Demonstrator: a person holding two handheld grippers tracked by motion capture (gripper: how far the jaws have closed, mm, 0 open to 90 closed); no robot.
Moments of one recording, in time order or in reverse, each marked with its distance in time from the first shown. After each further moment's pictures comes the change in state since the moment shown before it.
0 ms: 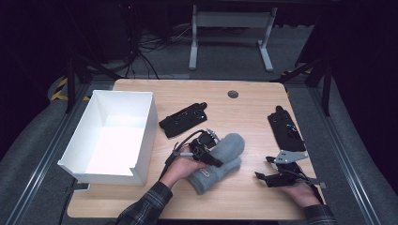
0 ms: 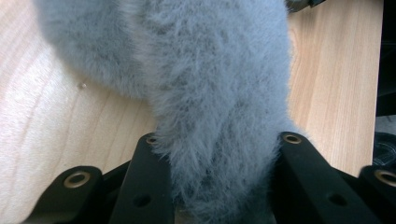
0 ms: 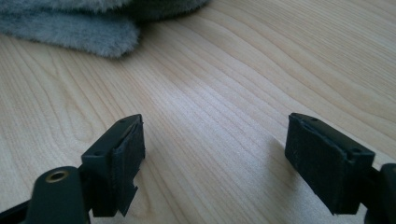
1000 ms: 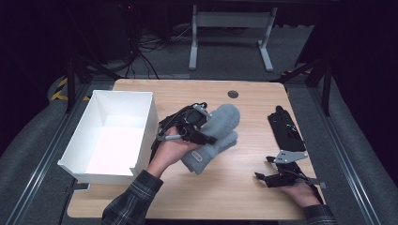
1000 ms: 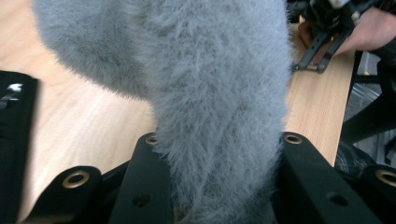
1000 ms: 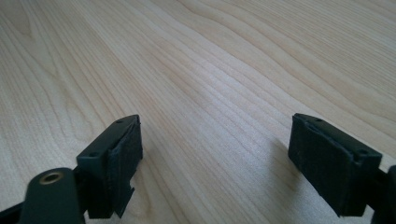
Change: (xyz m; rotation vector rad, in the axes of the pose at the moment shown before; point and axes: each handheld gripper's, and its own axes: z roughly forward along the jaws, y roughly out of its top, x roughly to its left) left arm -0.032 0.027 -0.111 -0.154 0.175 0.017; right arm 0.000 0.000 0.001 0.003 0.003 0.002
